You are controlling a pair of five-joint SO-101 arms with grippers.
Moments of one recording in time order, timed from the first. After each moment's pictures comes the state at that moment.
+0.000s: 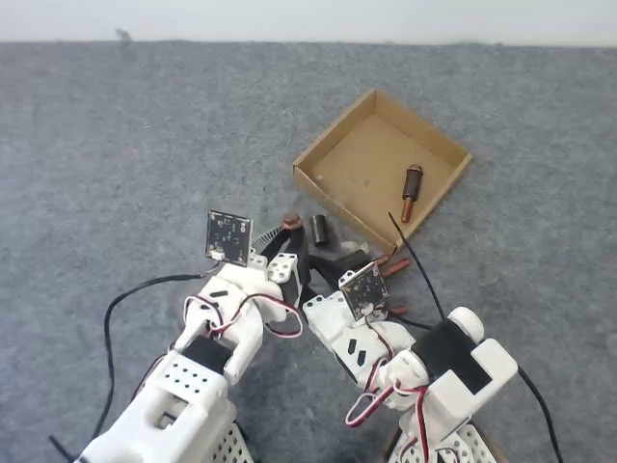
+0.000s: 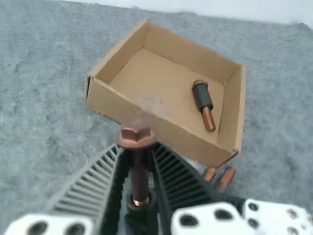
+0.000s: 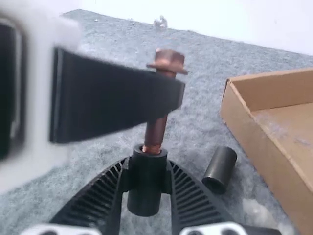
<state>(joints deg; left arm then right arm) 19.0 -56.6 94.5 0.1 21.0 -40.7 7.9 90.1 -74.9 -3.1</state>
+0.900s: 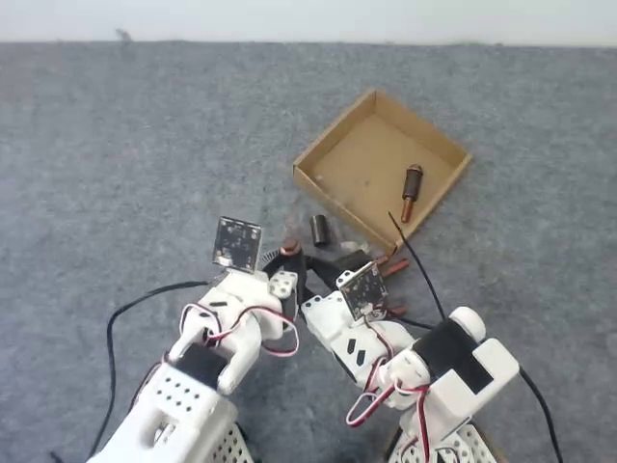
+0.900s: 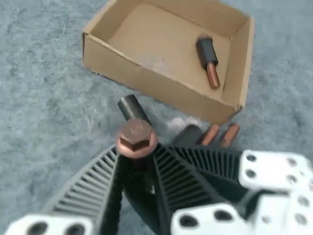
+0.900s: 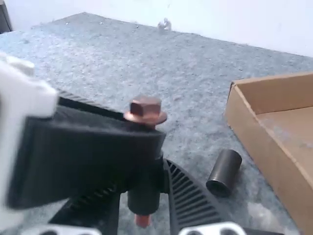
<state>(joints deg) 21.3 -71.2 95.1 24.2 18.3 -39.6 7.9 89.7 -74.9 -3.0</state>
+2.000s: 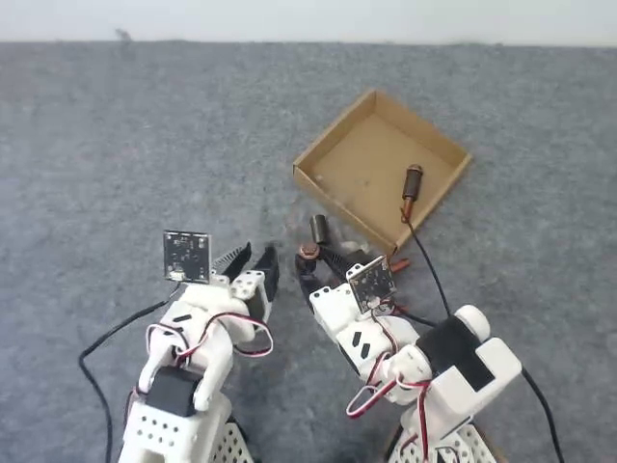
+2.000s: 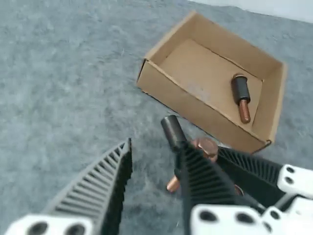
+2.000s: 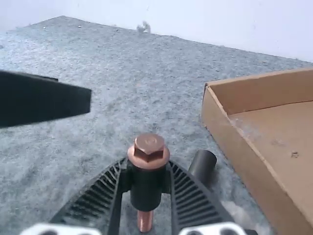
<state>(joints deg) 10.8 -103.1 97.3 48.5 20.9 -37.5 7.9 89.2 -74.9 -3.1</state>
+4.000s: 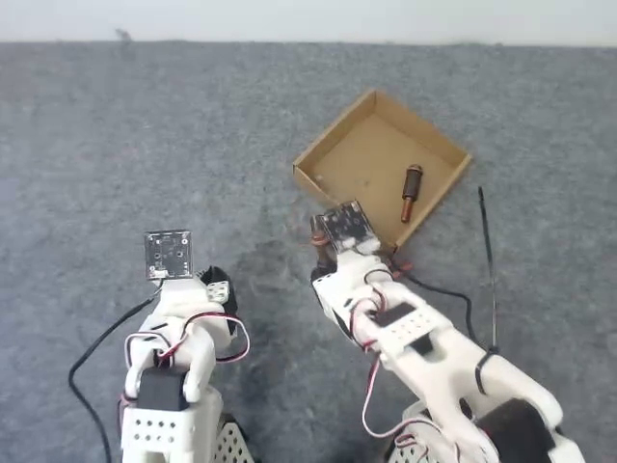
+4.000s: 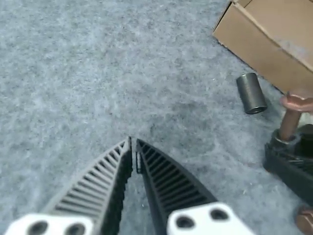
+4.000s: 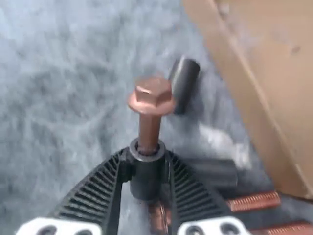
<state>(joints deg) -2.1 -103.2 97.3 61.7 14.4 -34.0 -21.9 73.1 7.3 -3.0</state>
